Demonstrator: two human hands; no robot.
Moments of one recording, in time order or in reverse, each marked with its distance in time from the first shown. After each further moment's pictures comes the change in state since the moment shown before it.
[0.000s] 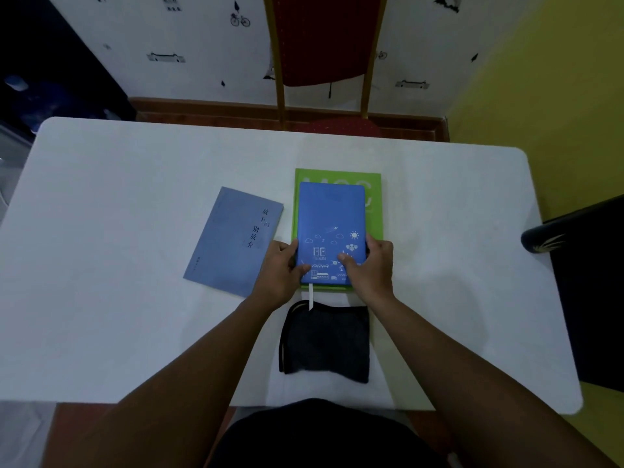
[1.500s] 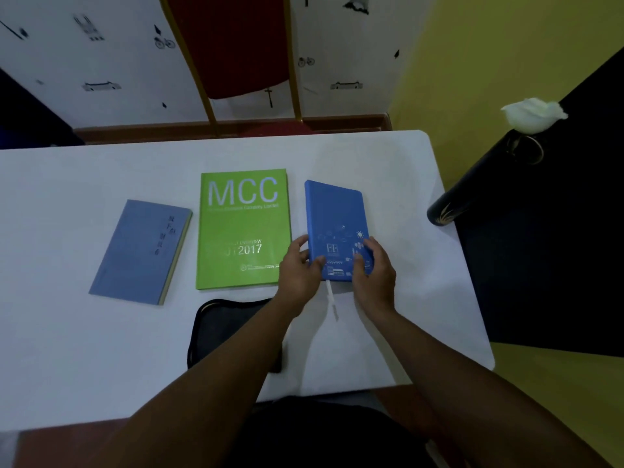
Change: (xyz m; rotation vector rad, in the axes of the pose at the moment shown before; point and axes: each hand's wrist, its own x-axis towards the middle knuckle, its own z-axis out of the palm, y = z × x) left_hand -0.015 0.153 0.170 -0.640 0.048 -0.137; right_hand 0.001 0.140 -0.138 0.249 0.218 -0.031
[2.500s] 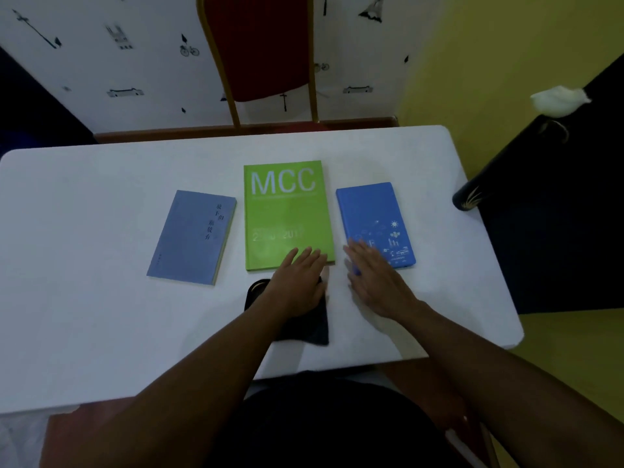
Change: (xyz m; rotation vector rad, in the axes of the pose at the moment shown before) left_hand -0.024 -0.029 -0.124 1.479 -0.398 0.610; right_hand -0.051 0.003 0.029 -0.688 -0.462 -0.673
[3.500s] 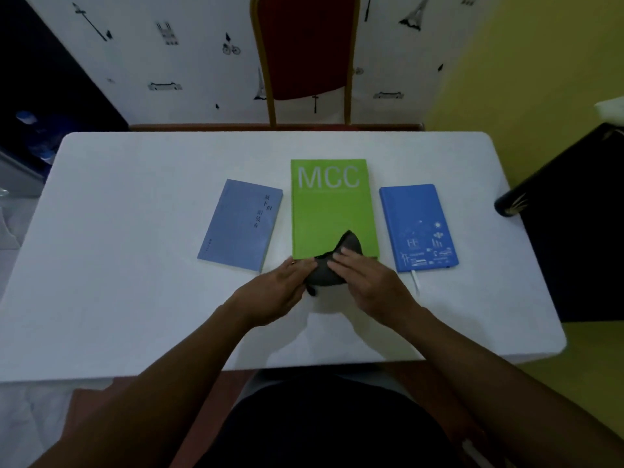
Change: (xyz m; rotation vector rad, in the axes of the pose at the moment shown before) left_hand -0.119 -0.098 -0.011 -0.255 0.137 0.099; right_hand 0.022 -0.113 0.012 -0.119 0.220 -0.379
